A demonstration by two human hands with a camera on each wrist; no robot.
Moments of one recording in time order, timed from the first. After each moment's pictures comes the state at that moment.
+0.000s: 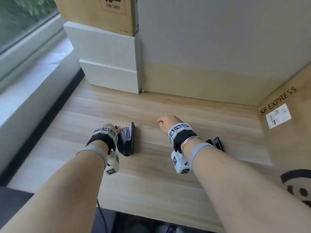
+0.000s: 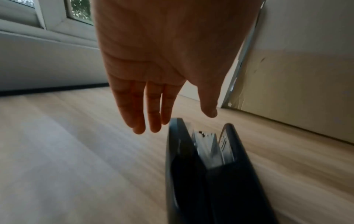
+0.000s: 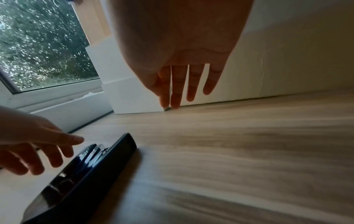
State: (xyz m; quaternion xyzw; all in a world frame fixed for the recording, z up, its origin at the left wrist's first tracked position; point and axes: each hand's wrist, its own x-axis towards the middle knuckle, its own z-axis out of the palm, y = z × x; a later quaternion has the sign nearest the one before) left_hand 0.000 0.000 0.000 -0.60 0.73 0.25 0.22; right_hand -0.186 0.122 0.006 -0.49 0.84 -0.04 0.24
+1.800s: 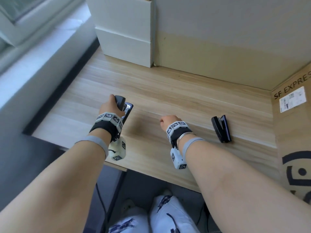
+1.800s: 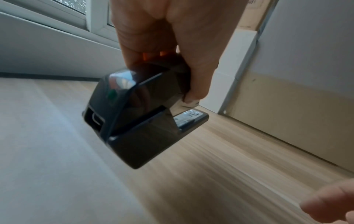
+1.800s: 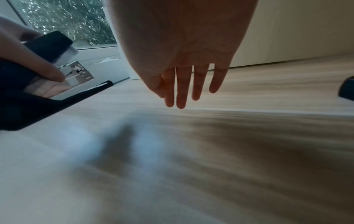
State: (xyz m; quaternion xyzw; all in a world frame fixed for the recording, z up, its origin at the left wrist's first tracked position) left_hand 0.056 0.069 0.006 -0.63 0.73 0.26 -0.01; right_hand -0.124 0.177 -0.053 -0.49 0.82 0.08 0.28
